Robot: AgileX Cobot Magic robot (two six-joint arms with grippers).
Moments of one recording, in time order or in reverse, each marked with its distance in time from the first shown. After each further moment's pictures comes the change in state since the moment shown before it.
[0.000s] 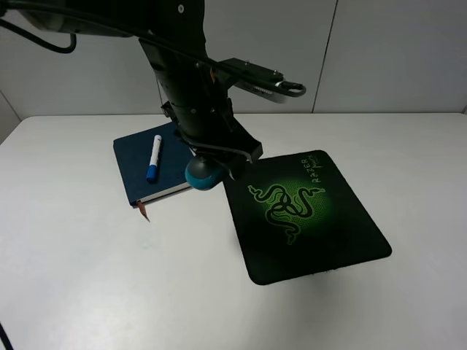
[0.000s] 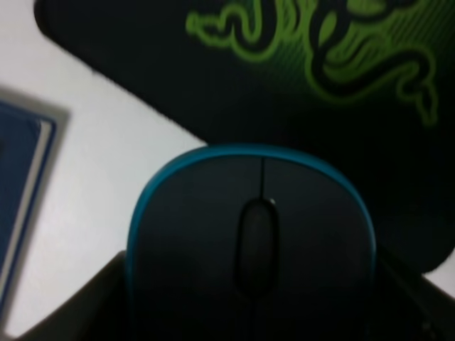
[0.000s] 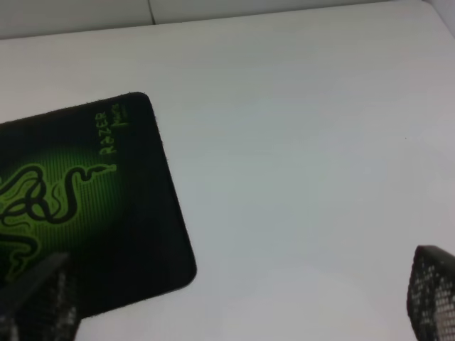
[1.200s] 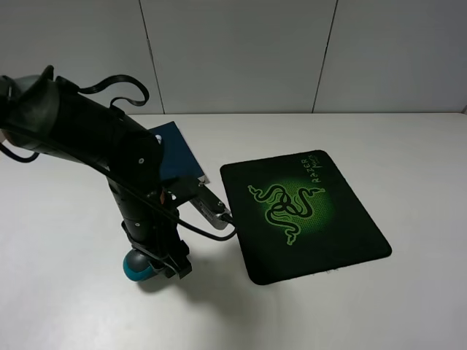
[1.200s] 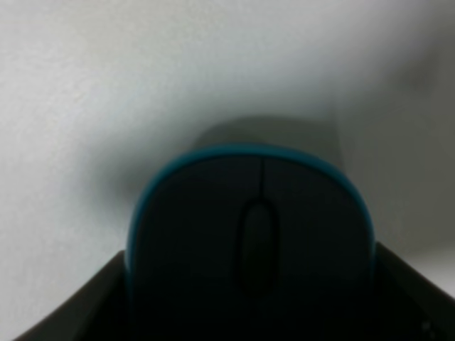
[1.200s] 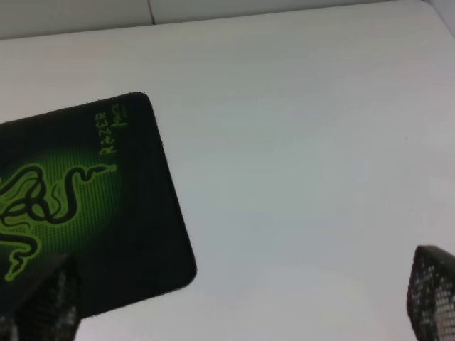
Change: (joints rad) left arm 0.000 -0.027 0.563 0.075 -0.253 0.064; right arm 0.000 0.000 0.000 0.000 0.000 0.000
